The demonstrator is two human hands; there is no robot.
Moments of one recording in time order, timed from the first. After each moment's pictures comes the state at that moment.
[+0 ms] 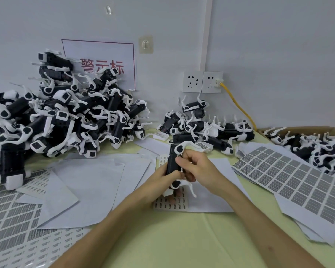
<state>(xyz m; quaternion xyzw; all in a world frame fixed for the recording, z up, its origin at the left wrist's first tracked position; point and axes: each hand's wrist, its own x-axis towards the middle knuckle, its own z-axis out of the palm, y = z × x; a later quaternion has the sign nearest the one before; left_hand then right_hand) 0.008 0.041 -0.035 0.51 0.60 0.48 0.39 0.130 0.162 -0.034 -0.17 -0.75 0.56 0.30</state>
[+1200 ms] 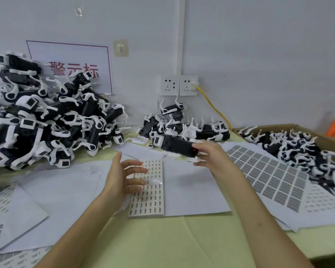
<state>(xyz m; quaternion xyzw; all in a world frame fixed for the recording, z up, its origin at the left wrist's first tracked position) -0.023 0.057 -0.035 0.22 0.55 0.68 0.43 0.182 0.228 -0.009 -0.33 -0.54 0.67 0.39</state>
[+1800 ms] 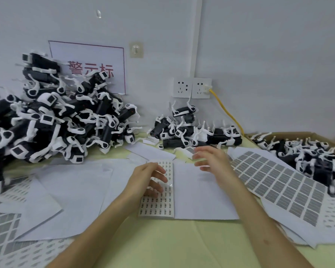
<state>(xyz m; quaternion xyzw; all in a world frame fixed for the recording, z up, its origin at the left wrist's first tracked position) -0.007 0.059 -0.041 0.34 0.63 0.58 0.37 0.168 0.209 -0.018 -0.38 -0.63 0.55 0.40</state>
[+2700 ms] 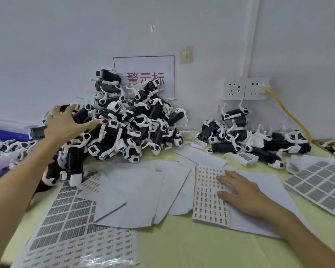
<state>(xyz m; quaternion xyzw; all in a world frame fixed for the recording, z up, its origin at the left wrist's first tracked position) -0.304 -0.094 0.084 0.25 0.92 0.28 -0.13 0.130 0.177 -0.057 -0.33 -0.93 0.18 0.06</state>
